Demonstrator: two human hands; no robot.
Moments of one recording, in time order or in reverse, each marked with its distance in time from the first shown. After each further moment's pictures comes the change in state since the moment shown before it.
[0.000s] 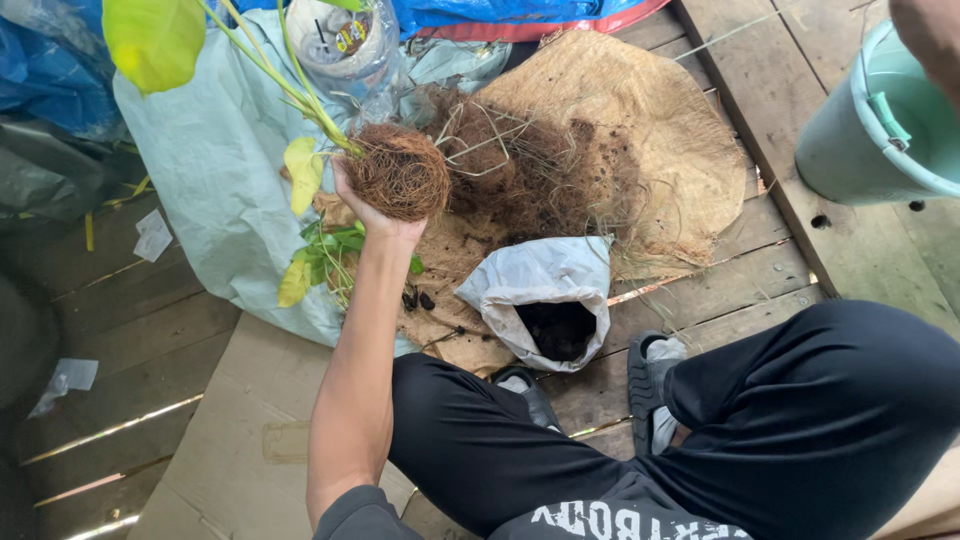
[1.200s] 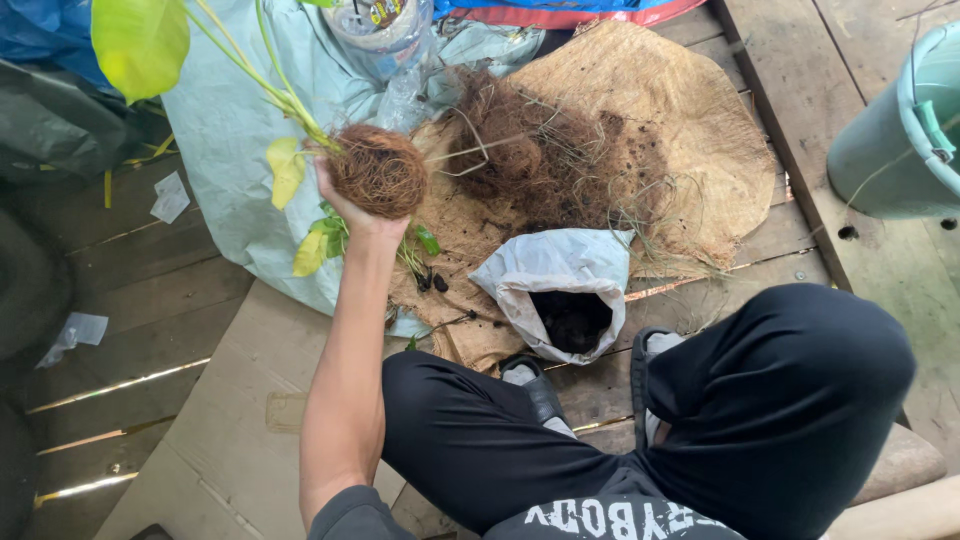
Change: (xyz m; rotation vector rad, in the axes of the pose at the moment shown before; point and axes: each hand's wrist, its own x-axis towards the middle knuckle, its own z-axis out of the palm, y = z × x) left_hand -0.029 0.055 -0.024 -0.029 0.105 0.071; right_hand 0.012 0.018 0.020 -0.520 -0.024 -0.034
